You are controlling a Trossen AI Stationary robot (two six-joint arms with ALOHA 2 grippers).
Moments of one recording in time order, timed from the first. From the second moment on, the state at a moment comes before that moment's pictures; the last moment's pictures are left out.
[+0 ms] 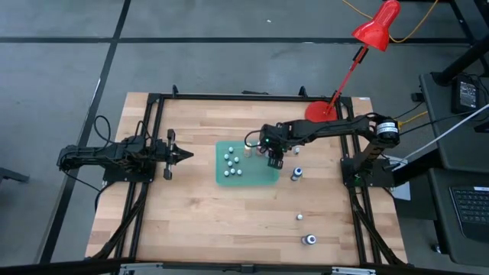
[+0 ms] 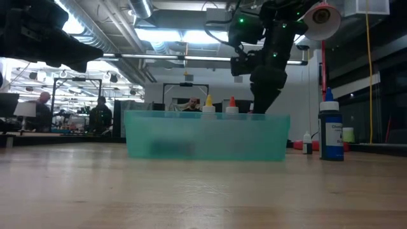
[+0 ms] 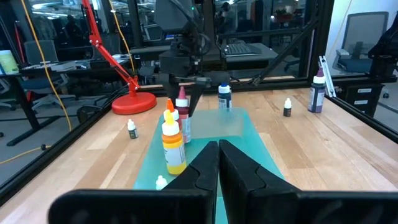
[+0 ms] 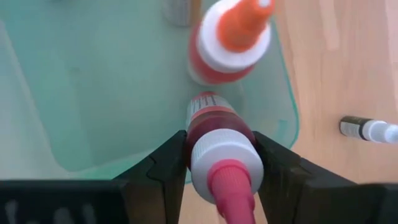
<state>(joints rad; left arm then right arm) 0.04 0.02 0.06 -0.08 -0.03 0.07 -0.14 1.72 1.18 -0.71 0.11 0.05</state>
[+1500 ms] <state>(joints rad) 0.04 0.02 0.06 -0.08 -0.03 0.07 0.15 1.40 1.48 -1.36 0.28 0.59</state>
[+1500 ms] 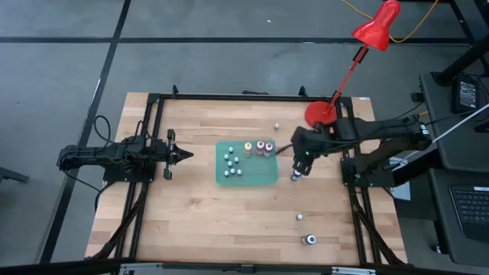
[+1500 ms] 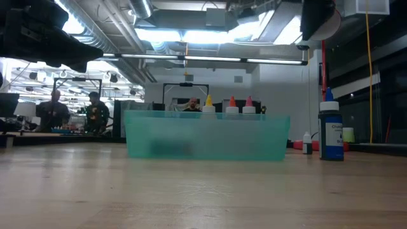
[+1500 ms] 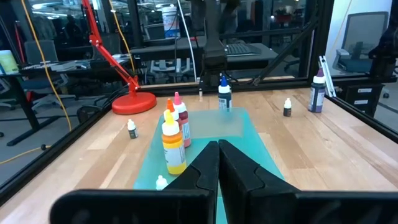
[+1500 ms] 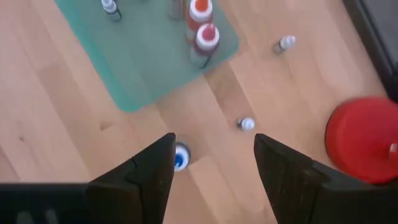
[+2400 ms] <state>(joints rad) 0.04 0.02 0.06 -0.08 -0.03 0.07 0.34 1.29 1.02 -1.15 0.23 0.86</state>
